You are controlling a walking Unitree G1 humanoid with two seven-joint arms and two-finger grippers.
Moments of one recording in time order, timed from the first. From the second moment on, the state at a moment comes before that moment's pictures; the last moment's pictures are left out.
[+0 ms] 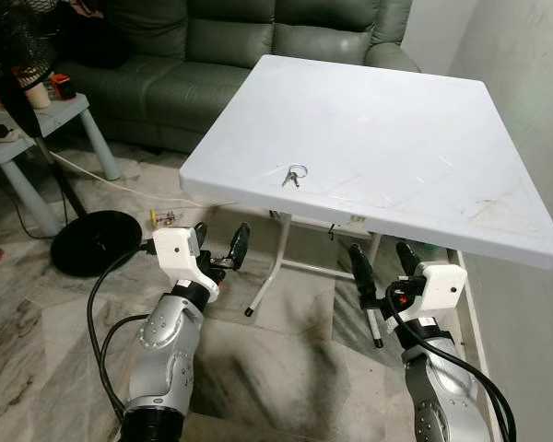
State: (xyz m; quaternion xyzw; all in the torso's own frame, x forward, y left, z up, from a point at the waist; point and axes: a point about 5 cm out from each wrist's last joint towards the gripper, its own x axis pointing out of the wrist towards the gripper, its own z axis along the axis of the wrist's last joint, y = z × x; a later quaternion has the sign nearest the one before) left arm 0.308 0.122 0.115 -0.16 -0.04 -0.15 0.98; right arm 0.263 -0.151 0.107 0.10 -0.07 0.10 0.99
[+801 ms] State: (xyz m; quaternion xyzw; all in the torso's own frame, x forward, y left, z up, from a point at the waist) left arm 0.314 0.114 0.125 -0.13 -0.02 -0.14 0.98; right arm 0.269 -0.148 0.120 0.09 -0.09 0.11 0.99
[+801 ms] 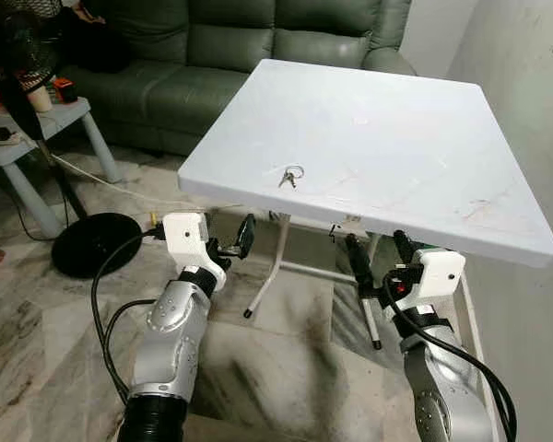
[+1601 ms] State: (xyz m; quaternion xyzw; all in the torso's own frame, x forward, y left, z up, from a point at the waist) left arm 0.316 0.117 0.118 -0.12 0.01 -0.13 0.98; right arm 0.271 -0.145 0.121 0.09 -0.09 0.11 0.99
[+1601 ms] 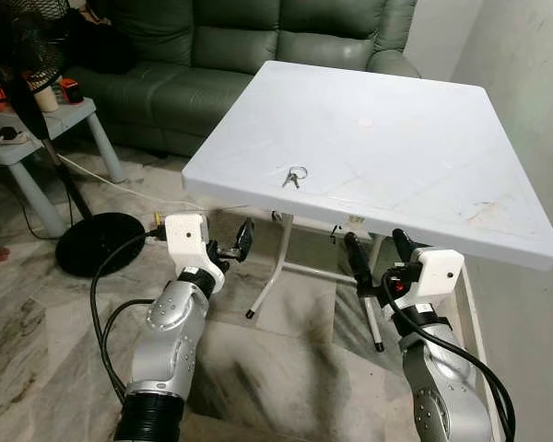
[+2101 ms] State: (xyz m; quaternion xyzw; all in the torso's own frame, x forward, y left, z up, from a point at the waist) left arm 0.316 0.117 0.114 -0.11 0.02 -0.13 0.99; right arm 0.270 -0.145 0.120 0.08 -0.08 0.12 0.99
